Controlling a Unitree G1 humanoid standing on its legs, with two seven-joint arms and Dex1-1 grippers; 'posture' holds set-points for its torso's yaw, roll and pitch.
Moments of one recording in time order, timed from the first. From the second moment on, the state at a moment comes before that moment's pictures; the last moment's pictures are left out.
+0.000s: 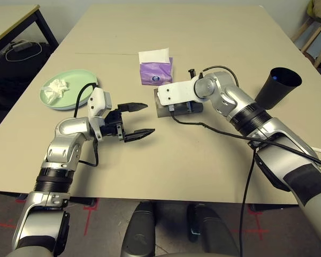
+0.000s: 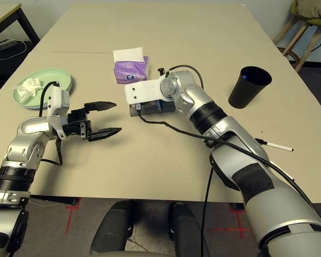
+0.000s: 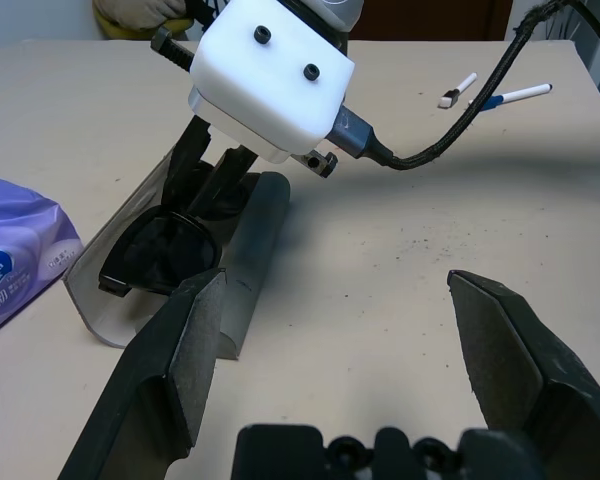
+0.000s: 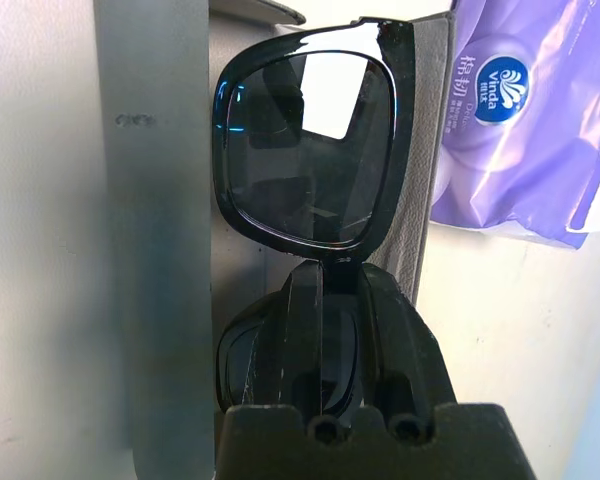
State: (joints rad) left arm -0.50 0.59 0.00 0.21 -0.40 0.05 -1.25; right arm -1.19 -0.27 0.58 0.71 -0.65 0.10 0.85
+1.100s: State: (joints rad) left arm -0.50 0.60 0.00 0.21 -0.39 0.05 -1.25; right arm -1.19 -0.25 0.58 0.71 -0.66 0.14 0.88
